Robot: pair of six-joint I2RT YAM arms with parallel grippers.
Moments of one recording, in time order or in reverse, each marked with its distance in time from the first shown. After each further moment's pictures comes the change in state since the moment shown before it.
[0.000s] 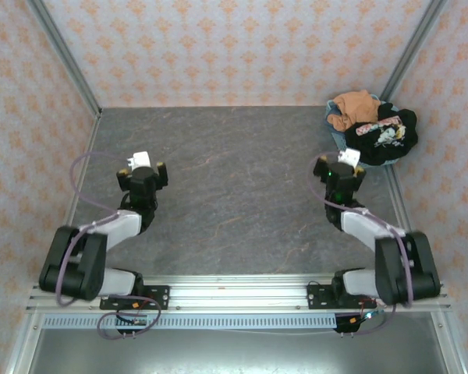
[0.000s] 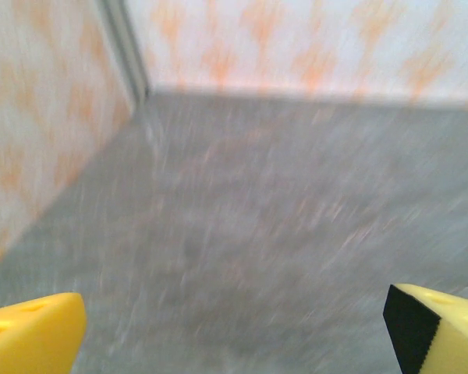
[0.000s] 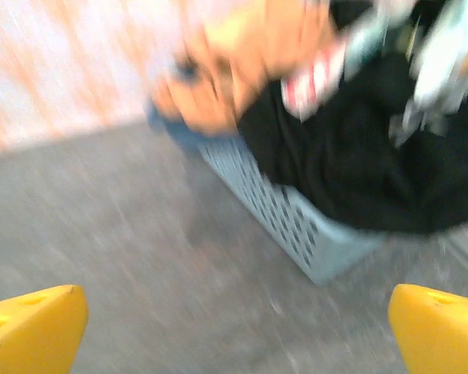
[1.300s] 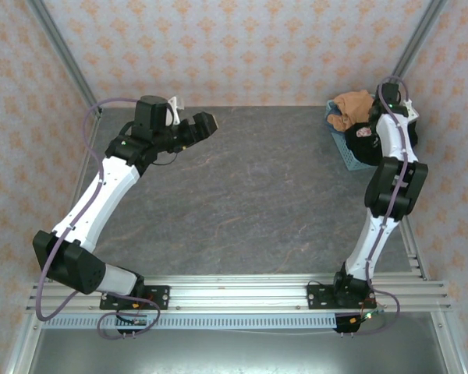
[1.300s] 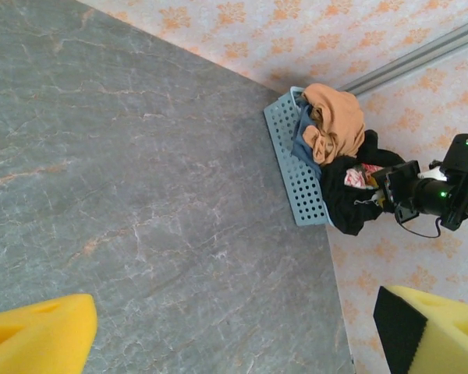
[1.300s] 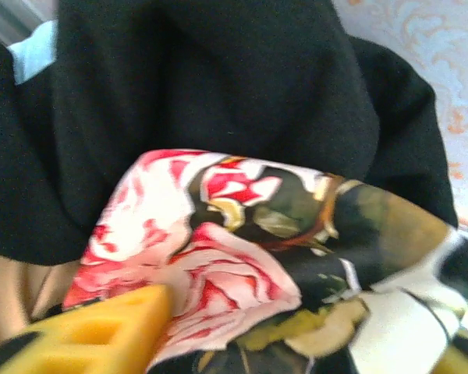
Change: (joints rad) left arm -0.084 0.211 0.871 -0.944 0.932 -0.594; right arm -0.414 0.914 1.140 -0.965 -0.062 0.476
